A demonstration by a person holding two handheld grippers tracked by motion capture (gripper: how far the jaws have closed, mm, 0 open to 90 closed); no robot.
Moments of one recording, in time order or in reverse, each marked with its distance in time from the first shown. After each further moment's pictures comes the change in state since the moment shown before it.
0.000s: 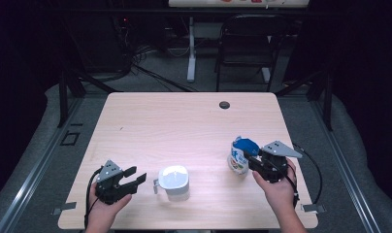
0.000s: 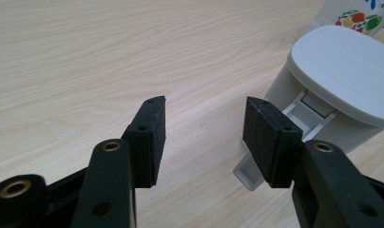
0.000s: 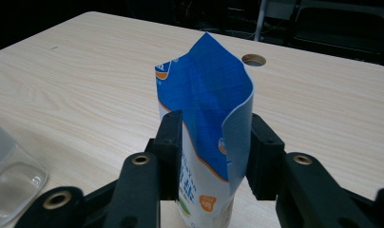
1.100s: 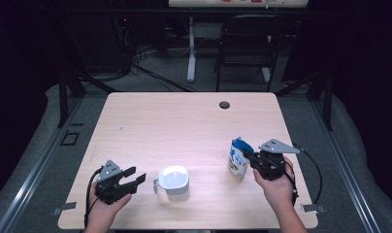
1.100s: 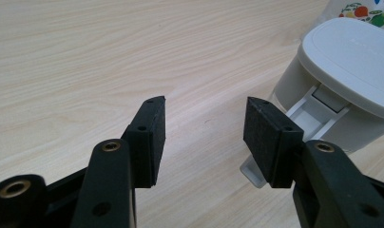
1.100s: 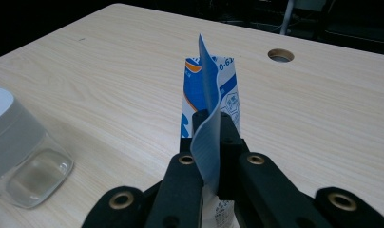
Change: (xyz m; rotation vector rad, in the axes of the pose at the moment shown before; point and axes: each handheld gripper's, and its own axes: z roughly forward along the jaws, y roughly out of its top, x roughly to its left) left arm 0.004 -0.002 0.001 0.022 0.006 0.005; right arm -0.001 0.004 0.005 0.042 0.100 -0.018
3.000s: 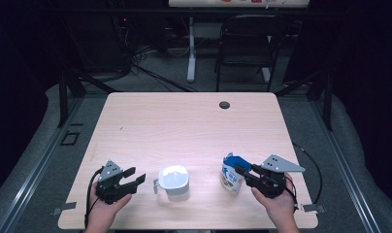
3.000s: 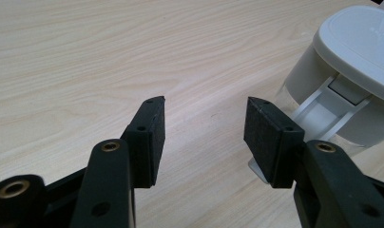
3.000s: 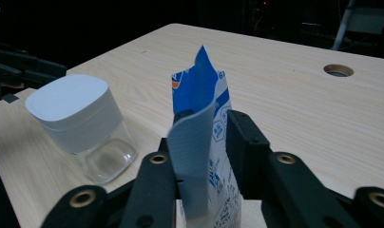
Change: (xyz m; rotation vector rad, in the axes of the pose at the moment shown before) left arm 0.003 -0.004 0.004 0.014 0.014 -0.003; right arm 0.020 -0.027 -0.021 -0.100 0.184 -0.028
